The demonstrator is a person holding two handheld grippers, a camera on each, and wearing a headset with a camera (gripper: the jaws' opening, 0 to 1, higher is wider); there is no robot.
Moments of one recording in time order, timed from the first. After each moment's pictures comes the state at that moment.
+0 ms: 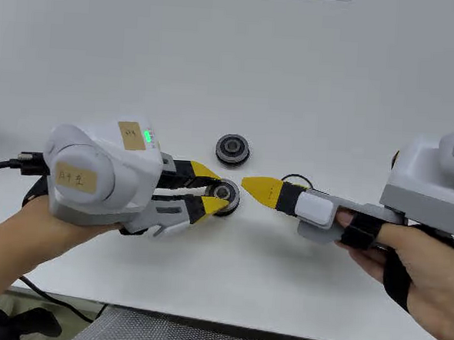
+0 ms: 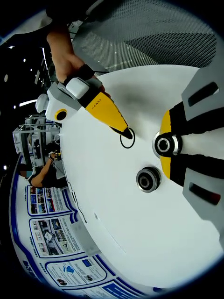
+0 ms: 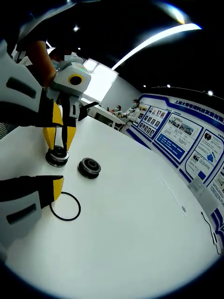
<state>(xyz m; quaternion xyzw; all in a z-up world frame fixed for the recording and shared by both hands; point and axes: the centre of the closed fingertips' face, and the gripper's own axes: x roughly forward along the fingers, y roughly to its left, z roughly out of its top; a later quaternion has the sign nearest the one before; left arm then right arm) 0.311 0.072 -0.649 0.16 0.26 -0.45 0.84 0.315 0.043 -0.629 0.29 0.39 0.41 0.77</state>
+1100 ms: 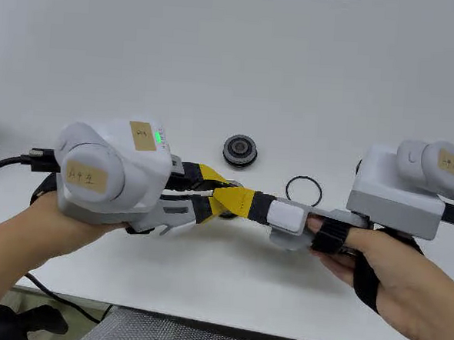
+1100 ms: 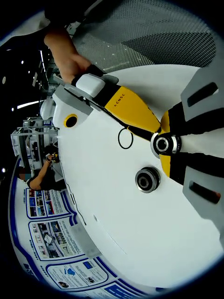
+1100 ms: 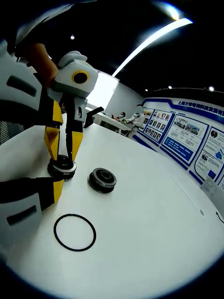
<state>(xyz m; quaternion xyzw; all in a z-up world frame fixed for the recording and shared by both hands) 0.312 0.073 -0.651 0.17 0.26 -0.46 0.83 0.302 0.076 -0.641 0.31 0.42 0.44 0.73</state>
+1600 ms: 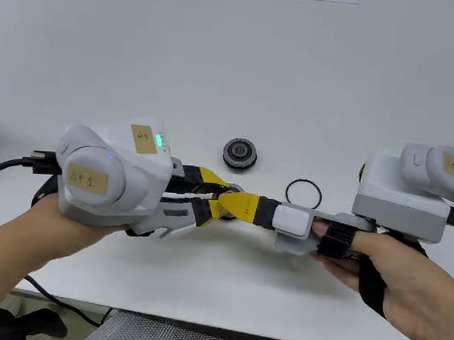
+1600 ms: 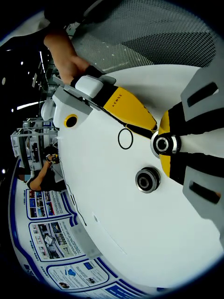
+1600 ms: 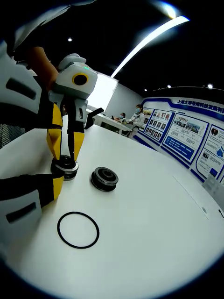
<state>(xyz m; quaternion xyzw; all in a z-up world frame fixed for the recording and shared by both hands) 0.312 0.073 -0.651 0.17 0.26 -0.46 0.83 0.299 0.071 -0.641 0.33 0.43 0.44 0.72</state>
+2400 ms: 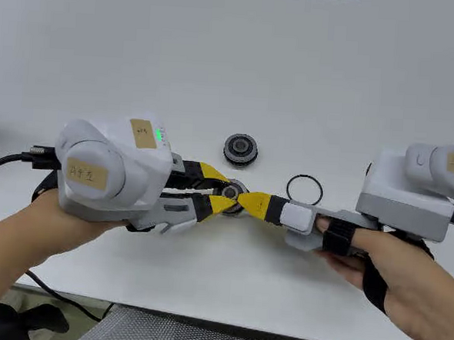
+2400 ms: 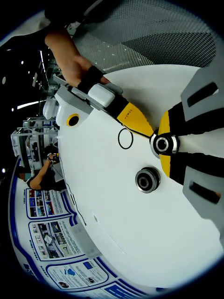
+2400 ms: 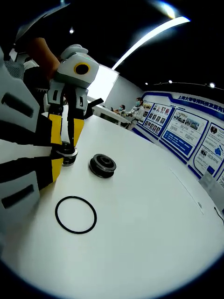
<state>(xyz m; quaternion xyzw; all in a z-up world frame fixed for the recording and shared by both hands) 0.312 0.073 -0.651 0.17 0.26 -0.46 0.83 0.305 0.062 -0.655 0.30 0.43 0.41 0.74</state>
